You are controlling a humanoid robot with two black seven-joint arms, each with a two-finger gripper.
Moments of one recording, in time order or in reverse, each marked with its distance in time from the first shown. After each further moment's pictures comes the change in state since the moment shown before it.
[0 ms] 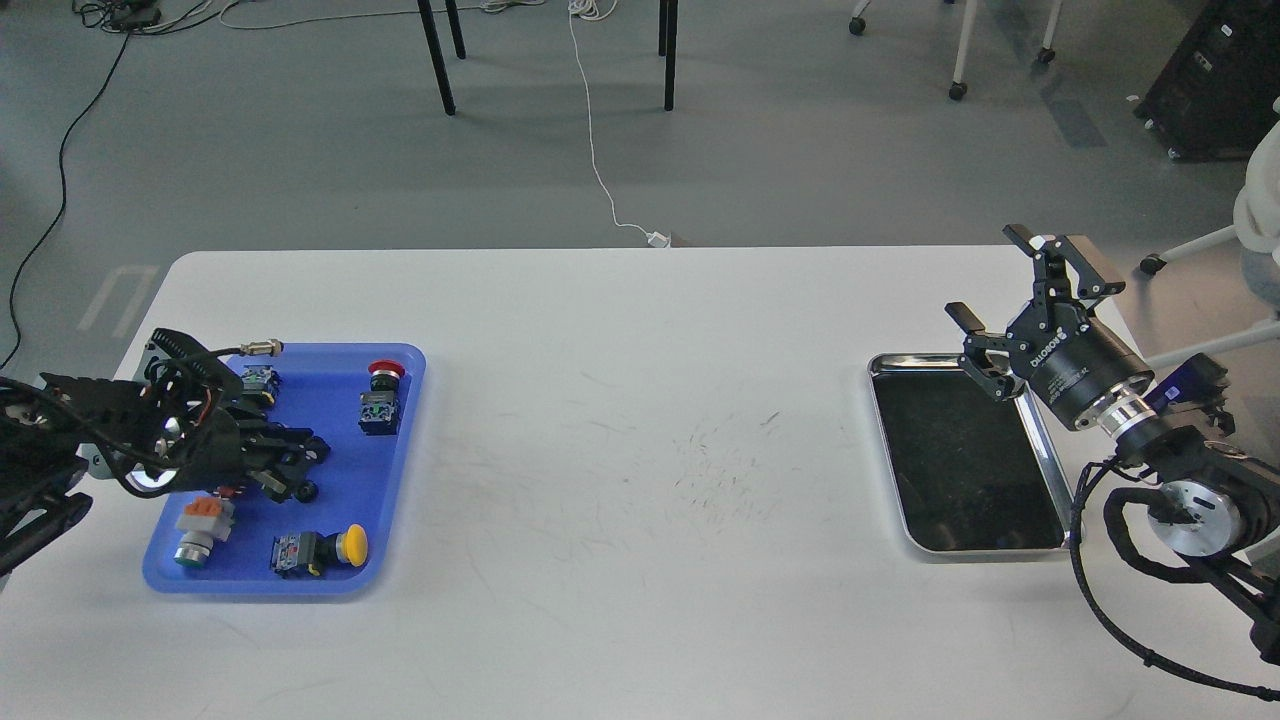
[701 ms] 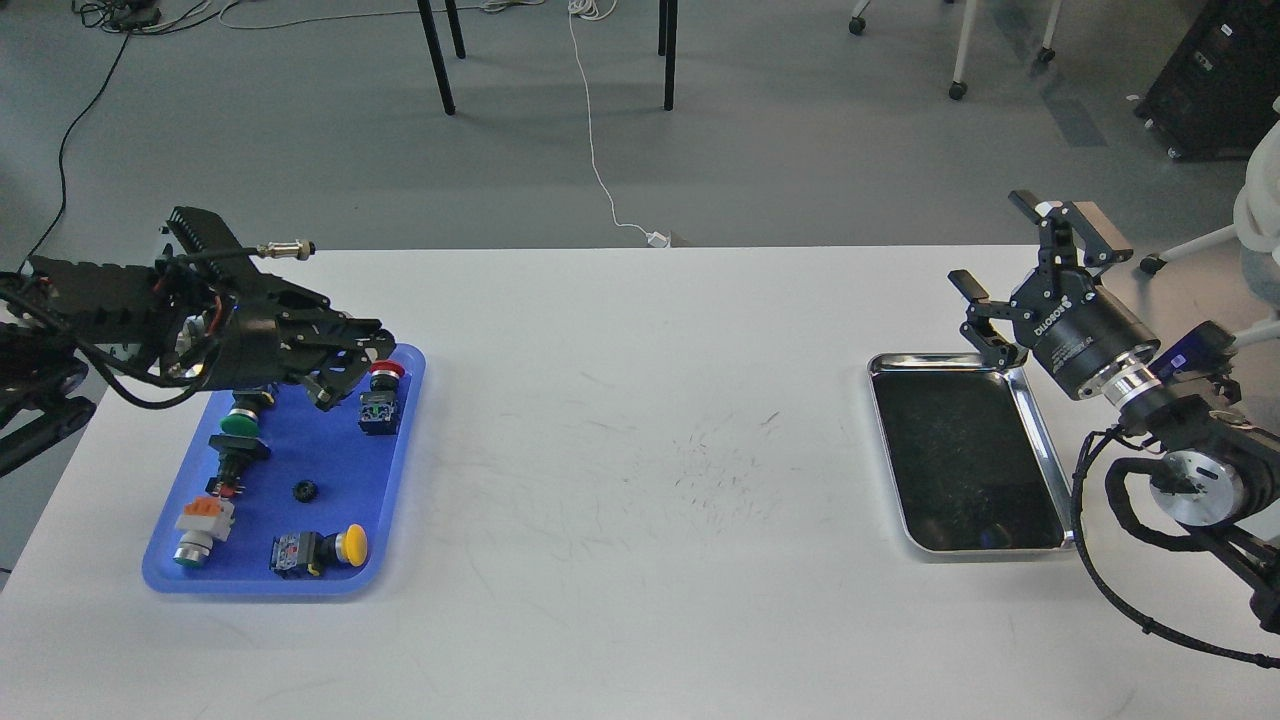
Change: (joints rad) left arm -0.227 0.089 -0.005 -0.380 0.000 -0.006 0.000; right arm 0.111 -0.006 -0.025 -0.002 0.004 -0.015 0.000
